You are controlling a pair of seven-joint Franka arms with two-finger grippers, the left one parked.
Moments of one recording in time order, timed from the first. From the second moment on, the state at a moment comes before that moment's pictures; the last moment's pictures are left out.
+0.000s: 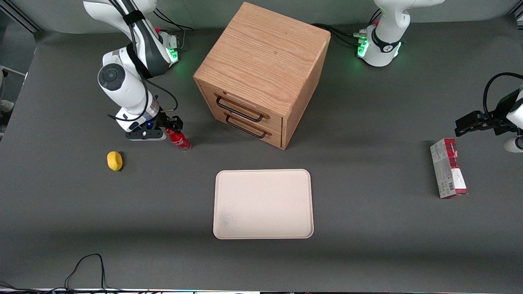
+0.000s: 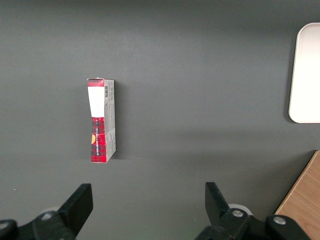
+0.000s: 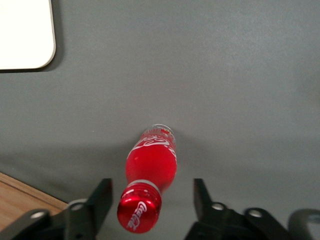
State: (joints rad) arm 0.16 -0.04 0.17 -2.45 0.04 2.41 0.34
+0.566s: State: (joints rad) arm 0.16 -0.04 0.17 -2.44 0.04 2.41 0.42
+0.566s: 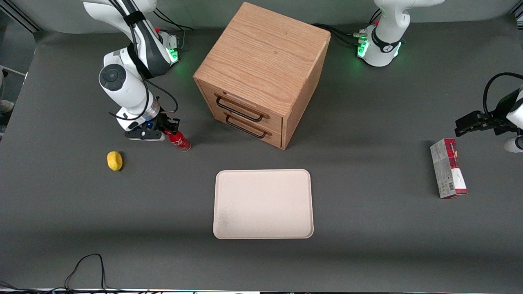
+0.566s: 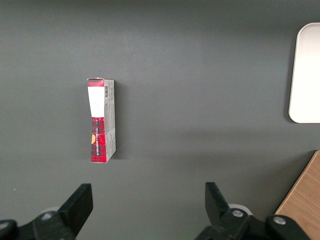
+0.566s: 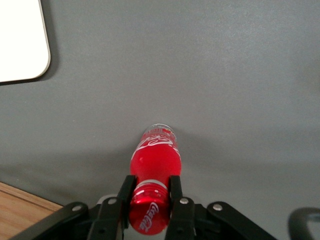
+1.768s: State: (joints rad) arm 0.11 0.21 0.17 -1.46 0.02 1.57 0.48
